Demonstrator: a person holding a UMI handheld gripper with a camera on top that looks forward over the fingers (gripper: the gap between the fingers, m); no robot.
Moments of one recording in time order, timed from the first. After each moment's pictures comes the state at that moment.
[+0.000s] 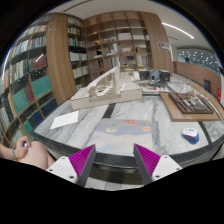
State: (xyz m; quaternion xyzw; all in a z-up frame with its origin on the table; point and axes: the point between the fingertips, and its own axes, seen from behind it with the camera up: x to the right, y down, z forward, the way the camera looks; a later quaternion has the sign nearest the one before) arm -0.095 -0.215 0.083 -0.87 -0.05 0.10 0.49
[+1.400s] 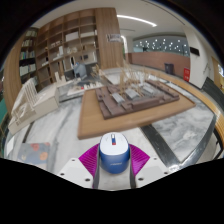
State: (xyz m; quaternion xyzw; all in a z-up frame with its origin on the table) arm 0.272 -0.077 0.018 -0.87 0.16 -0.03 0.47
